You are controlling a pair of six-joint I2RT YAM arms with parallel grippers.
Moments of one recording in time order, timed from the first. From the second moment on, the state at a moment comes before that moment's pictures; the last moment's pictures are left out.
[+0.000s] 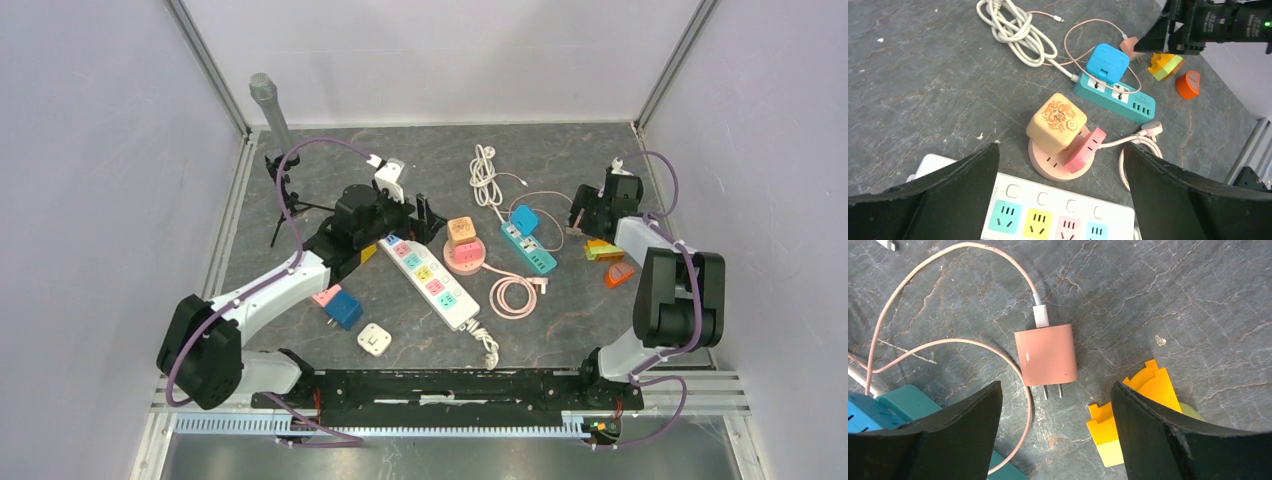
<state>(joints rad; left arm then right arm) -0.62 1.31 0.83 0.20 0.18 -0.29 -0.13 1.60 0.87 -0.13 0.00 0.27</state>
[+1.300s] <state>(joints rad) -0.75 1.49 1.10 0.02 0.25 -0.62 0.03 1.56 0.73 0.19 -0.46 0.23</state>
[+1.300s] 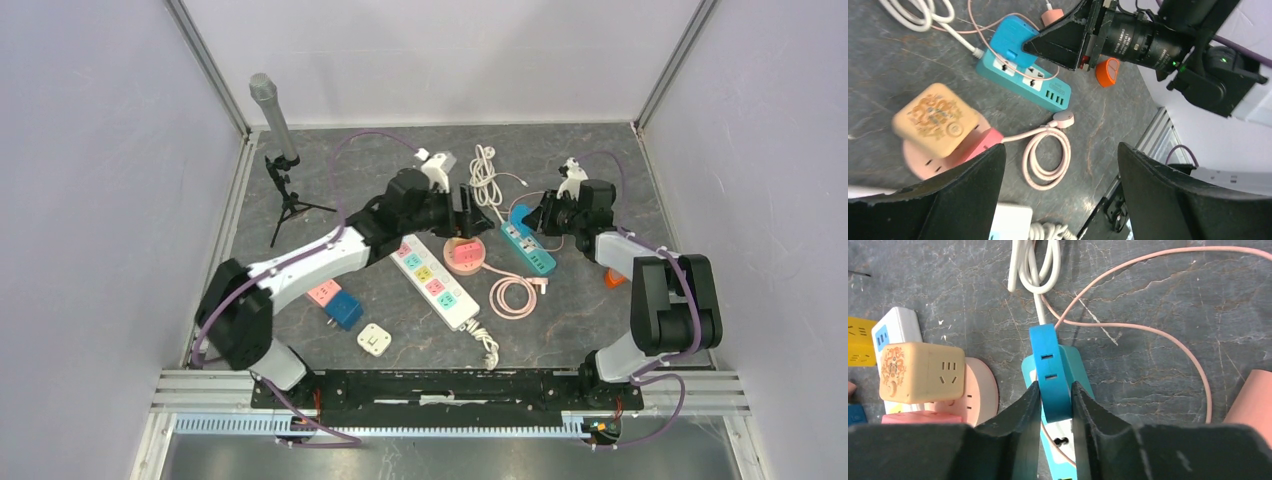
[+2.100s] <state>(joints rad) -0.93 2.21 1.77 -0.17 -0.01 -0.77 0.03 1.31 0.50 0.32 -0.14 0.21</state>
